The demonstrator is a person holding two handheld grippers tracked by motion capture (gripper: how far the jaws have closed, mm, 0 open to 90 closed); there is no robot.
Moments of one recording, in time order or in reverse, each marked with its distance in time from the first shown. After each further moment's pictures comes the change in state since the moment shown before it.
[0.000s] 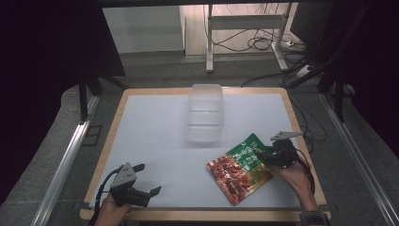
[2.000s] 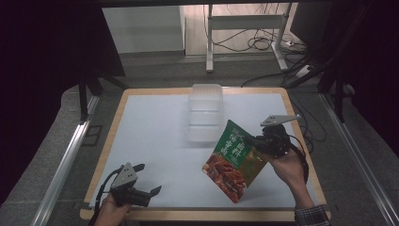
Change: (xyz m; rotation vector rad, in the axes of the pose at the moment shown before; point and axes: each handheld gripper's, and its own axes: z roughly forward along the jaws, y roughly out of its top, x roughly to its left) left arm -0.002 0.001 0.001 0.013 0.026 0.010; right arm 0.067 0.081 -0.060 -0.127 0.150 -0.066
